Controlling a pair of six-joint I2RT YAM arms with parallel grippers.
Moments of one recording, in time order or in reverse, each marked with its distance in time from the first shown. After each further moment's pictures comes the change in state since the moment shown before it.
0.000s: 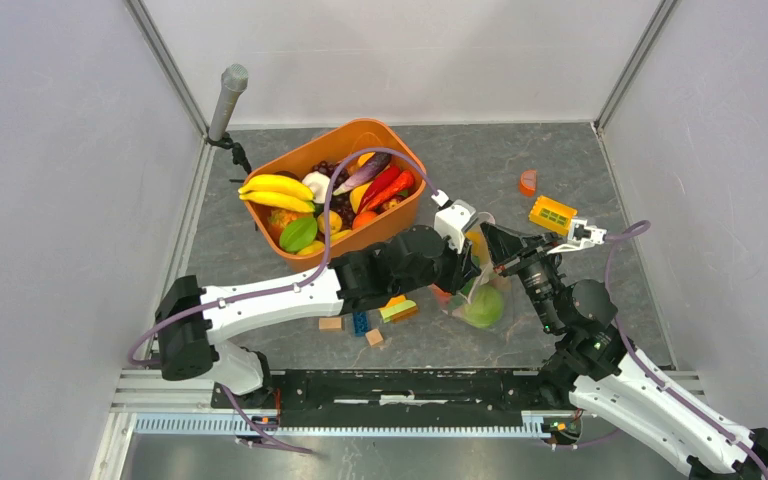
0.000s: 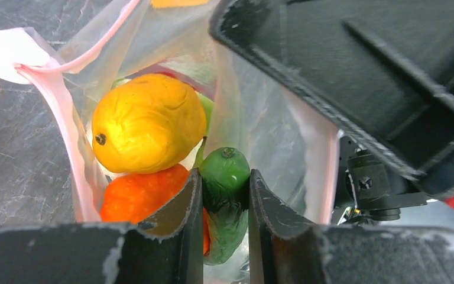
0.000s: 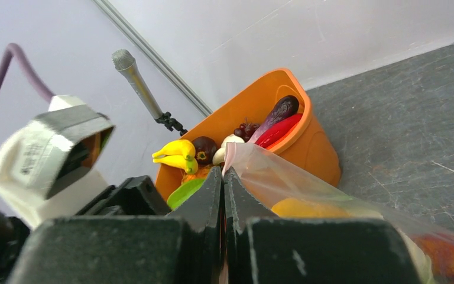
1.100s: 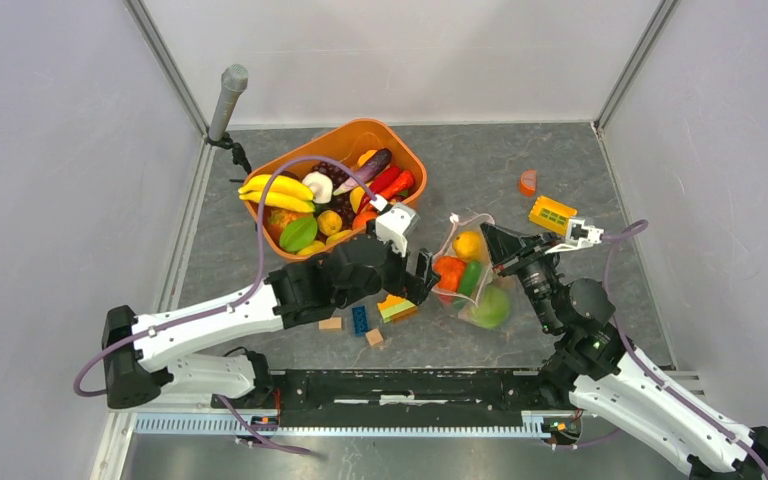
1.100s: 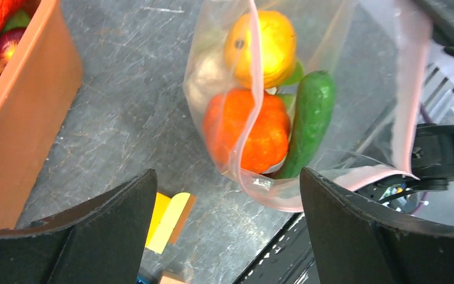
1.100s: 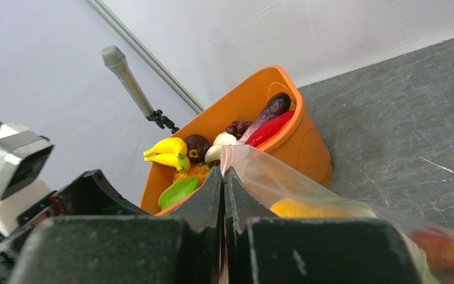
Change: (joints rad) left arm 0.054 -0.315 -0.188 -0.151 -0.086 0.003; right arm 0.000 0.005 0.000 -0.016 0.024 -0.015
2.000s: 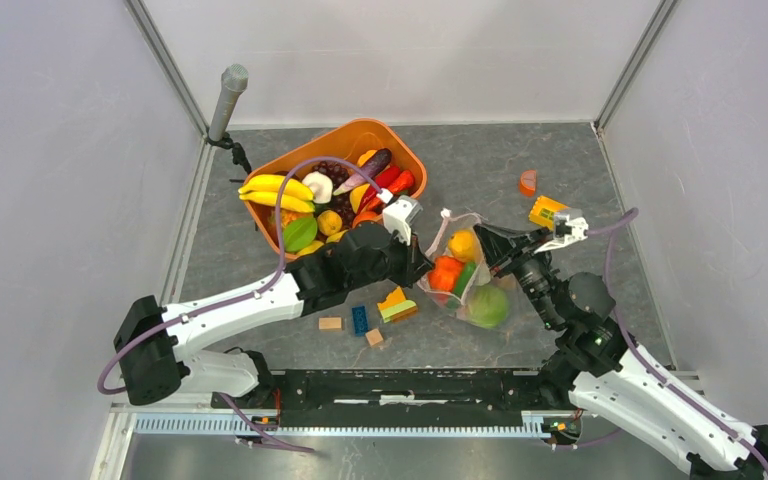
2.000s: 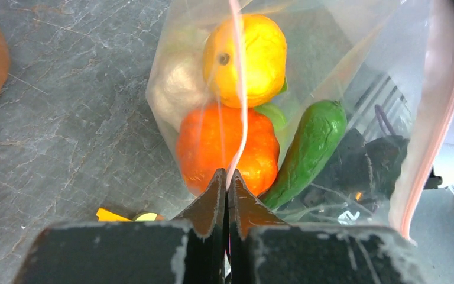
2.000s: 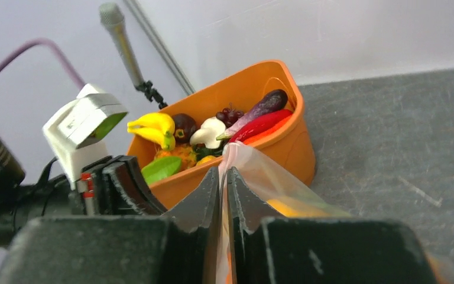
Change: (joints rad) left arm 0.134 0.112 -0.079 0.195 0.252 -0.106; right arm 0.000 0.020 0.013 -0.002 -0.074 -0.122
